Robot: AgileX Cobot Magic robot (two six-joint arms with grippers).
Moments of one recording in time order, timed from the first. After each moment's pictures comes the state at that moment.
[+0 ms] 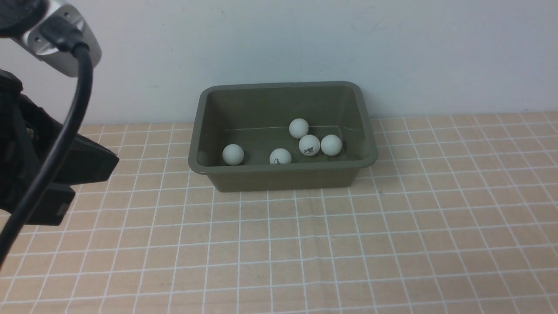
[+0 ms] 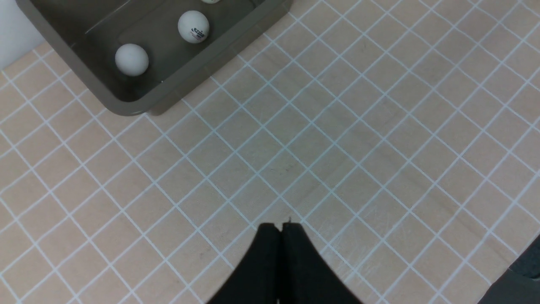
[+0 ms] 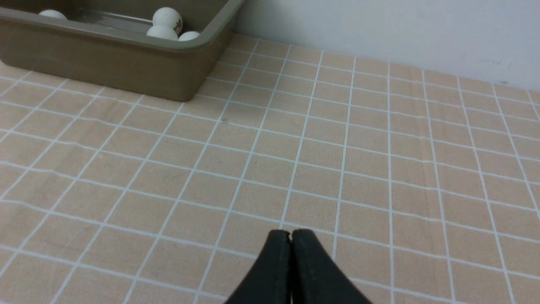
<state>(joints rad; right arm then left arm) 0.18 0.27 -0.18 0.00 0.47 -0.07 -0.28 1.00 -1.27 -0.32 1.22 0.41</state>
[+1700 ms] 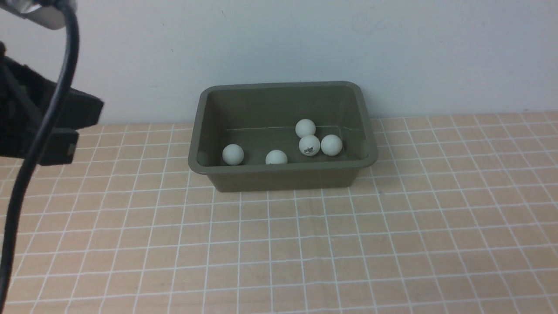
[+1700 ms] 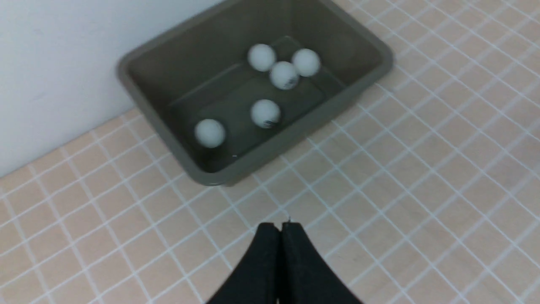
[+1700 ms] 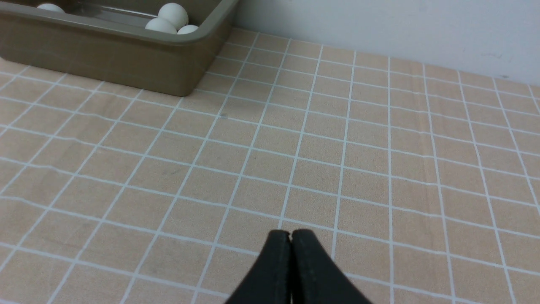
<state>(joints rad) 0.18 0.27 -0.18 0.00 0.47 -0.07 -0.10 0.94 -1.11 -0.38 0.90 0.47</state>
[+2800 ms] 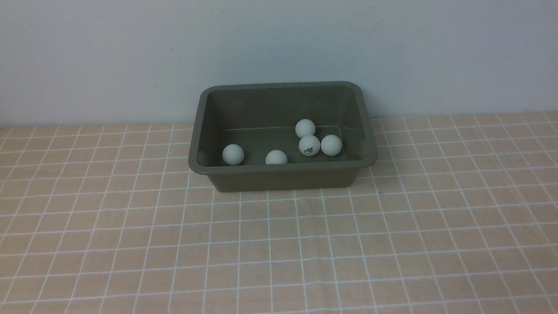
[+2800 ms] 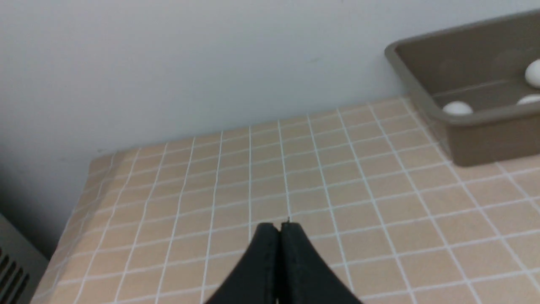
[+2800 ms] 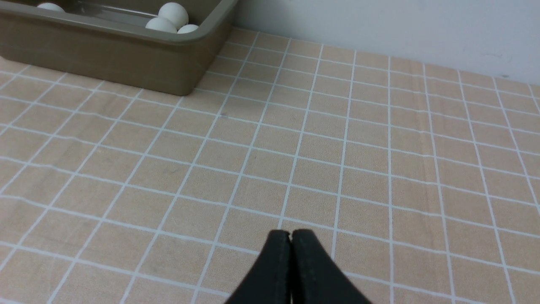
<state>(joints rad) 0.18 0.27 -0.18 -0.01 0.47 -0.06 0.18 0.13 -0.18 -0.26 0.37 0.46</state>
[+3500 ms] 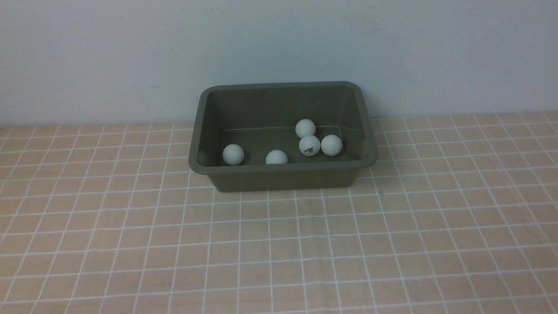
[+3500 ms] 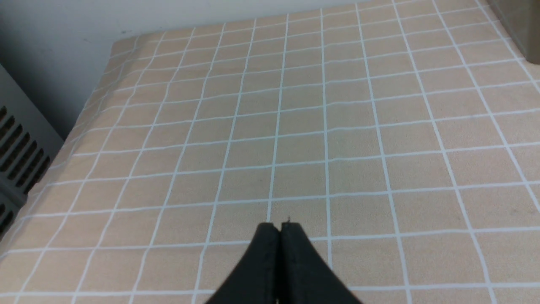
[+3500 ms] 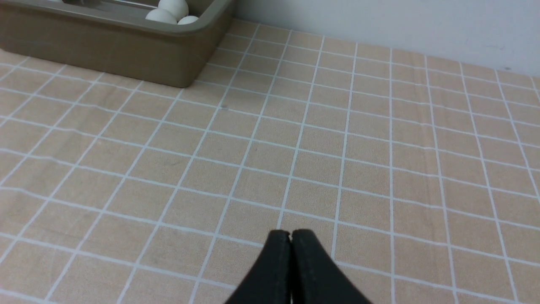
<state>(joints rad) 0.18 0.27 -0.18 -0.01 0.49 -0.06 0.18 -0.01 -0.04 0.01 0.49 0.14</state>
